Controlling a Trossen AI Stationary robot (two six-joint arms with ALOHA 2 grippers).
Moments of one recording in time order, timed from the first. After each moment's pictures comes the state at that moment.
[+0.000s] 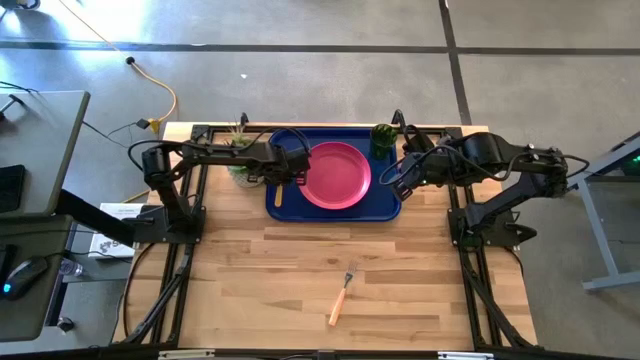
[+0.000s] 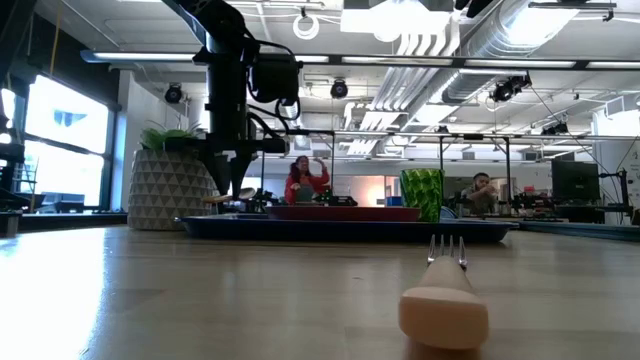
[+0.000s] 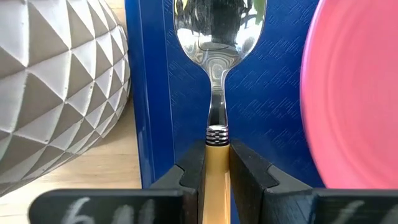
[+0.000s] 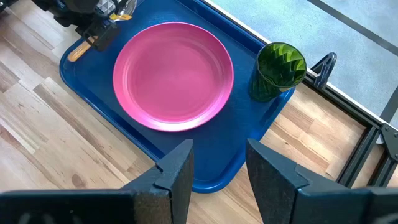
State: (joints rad) left arm 0.32 1.79 1.19 -0.85 -0.25 -1.17; right arm 0.11 1.38 1.75 -1.55 0.52 0.87
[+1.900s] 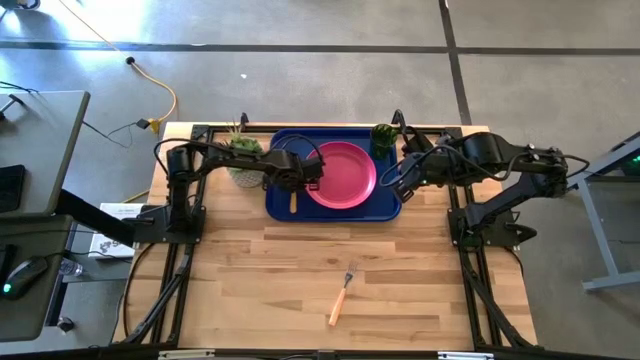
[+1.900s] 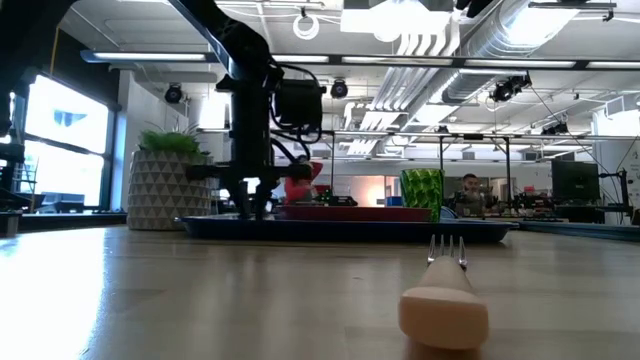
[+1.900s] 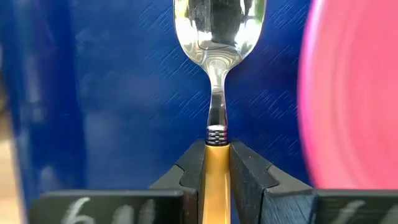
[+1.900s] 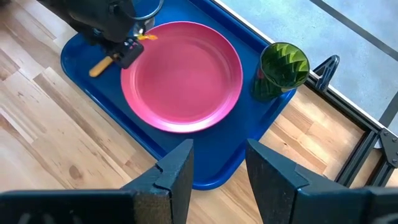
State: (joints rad) left arm 0.29 1.96 1.27 -0.76 -0.21 -1.26; right arm 0.11 1.38 1.75 -1.55 0.51 0.83
